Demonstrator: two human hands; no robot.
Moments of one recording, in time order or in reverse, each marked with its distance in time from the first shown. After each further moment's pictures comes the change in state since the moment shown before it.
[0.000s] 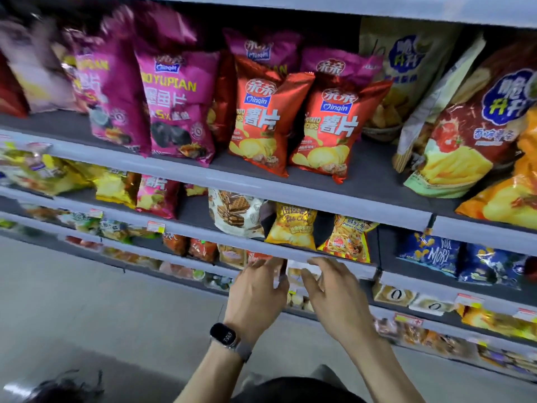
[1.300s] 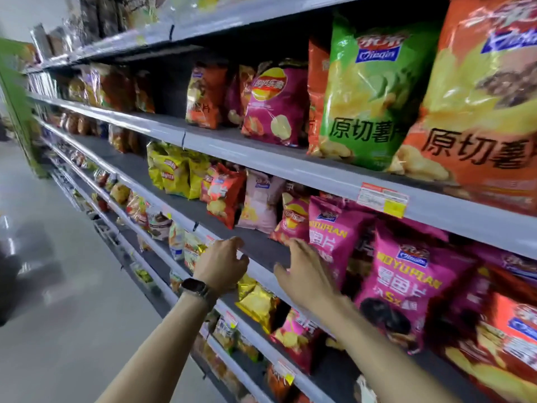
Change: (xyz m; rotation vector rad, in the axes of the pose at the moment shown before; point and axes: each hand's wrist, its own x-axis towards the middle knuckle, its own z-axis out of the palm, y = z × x) left_hand 0.136 -0.307 -0.401 0.167 0.485 -0.381; right_hand 0.226 -0.480 0.073 0.008 -0.050 -0.740
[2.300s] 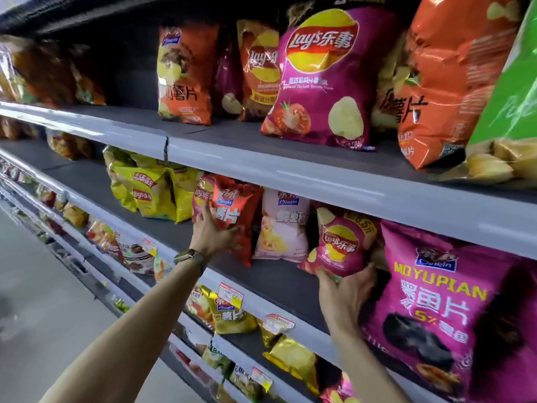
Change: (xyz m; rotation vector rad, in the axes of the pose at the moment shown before) left_hand 0.314 -0.157 0.044 -0.391 0.012 -0.085; right_hand 0.185 0.043 0.173 0.536 0.710 0.781
